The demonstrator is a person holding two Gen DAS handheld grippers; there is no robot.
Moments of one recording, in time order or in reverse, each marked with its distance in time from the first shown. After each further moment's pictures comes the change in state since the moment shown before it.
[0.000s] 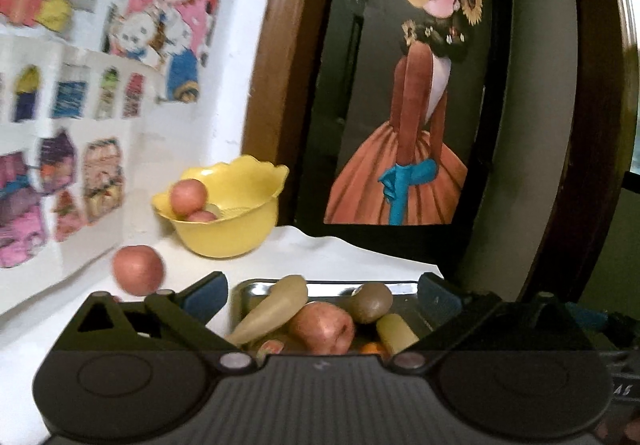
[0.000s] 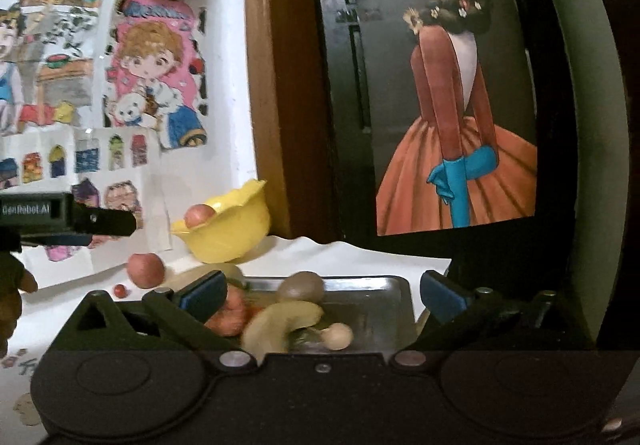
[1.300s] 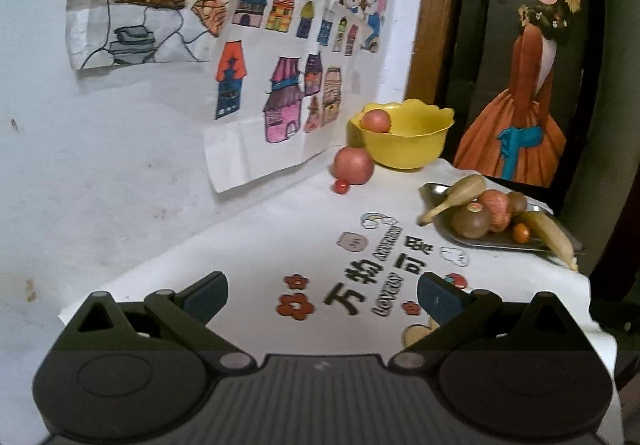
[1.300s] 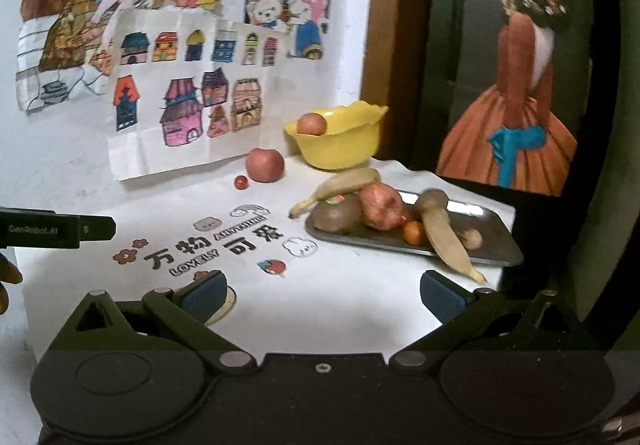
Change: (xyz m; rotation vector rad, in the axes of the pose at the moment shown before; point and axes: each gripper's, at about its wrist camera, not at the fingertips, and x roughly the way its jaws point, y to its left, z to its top) left arm -0.164 0.137 -0.080 -0.093 0.137 0.293; right arm -0.070 0.202 -0.030 -0.232 0.242 0.043
